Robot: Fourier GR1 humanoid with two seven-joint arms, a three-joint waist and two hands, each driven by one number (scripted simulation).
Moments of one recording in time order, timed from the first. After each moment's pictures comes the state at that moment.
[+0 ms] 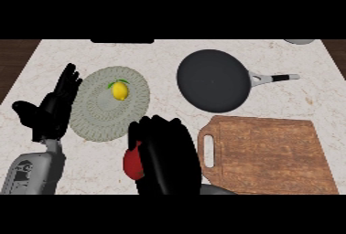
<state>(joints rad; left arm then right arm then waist) -0.25 0.18 0.11 -1.46 -0.01 0.04 0.08 -0.61 0.00 0.82 -1.75 0.93 -0.04 0.91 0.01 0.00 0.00</state>
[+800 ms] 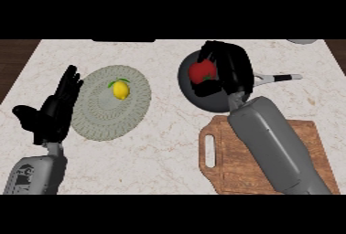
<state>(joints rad) -0.23 0.16 0.10 -1.49 -0.01 0.05 0.09 -0.75 -0.15 0.28 -1.23 0.72 -0.26 0.41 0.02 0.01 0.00</state>
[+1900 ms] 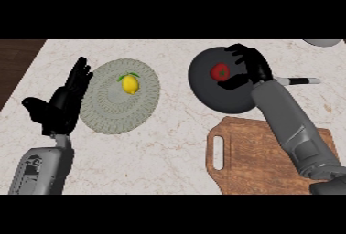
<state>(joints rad) -0.29 0.15 0.07 -1.47 -0.02 0.03 0.09 -1.00 -0.20 -0.08 -0.32 0.54 -0.29 -0.15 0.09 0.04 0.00</state>
